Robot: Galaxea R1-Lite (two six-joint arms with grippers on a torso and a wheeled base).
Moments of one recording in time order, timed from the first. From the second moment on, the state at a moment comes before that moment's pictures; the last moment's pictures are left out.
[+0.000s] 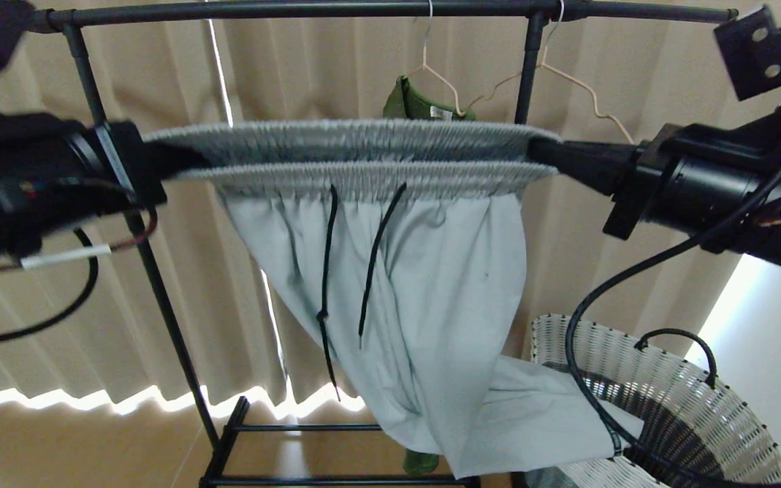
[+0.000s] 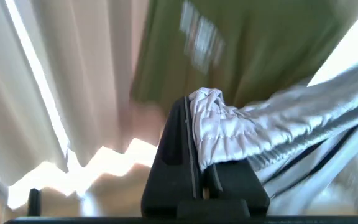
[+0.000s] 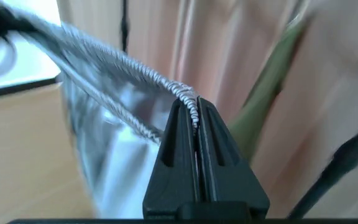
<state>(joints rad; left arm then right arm) -0.39 1.30 -1.06 -0.21 0.02 -0.18 0.46 1.48 -0.98 -0.60 0.32 -0.01</state>
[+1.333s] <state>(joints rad) -0.61 1.50 -1.14 -0.29 0.11 -0.11 0.28 1.48 -0.83 -0.75 0.31 0.00</state>
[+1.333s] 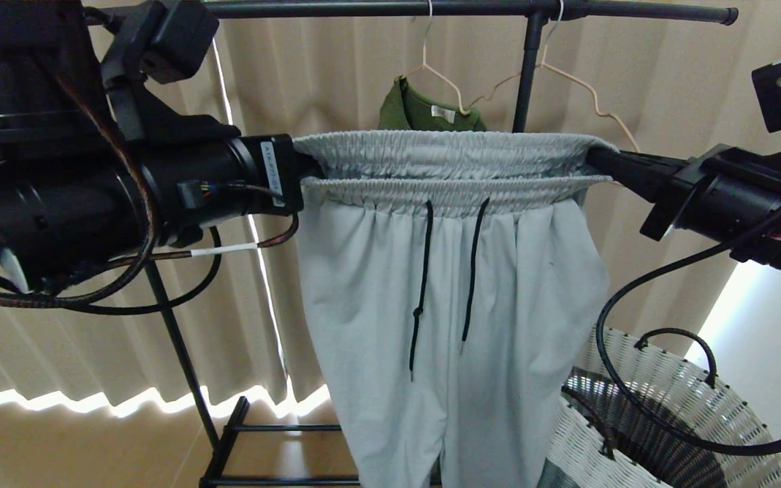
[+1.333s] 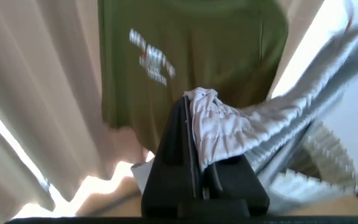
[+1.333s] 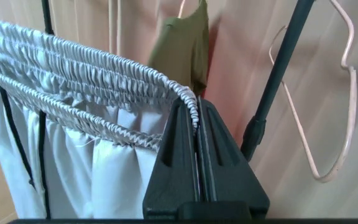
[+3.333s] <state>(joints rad) -0.64 1.35 -1.01 -0.19 -0.13 -0.04 0.27 1.57 -0.83 -0.99 0.35 0.00</state>
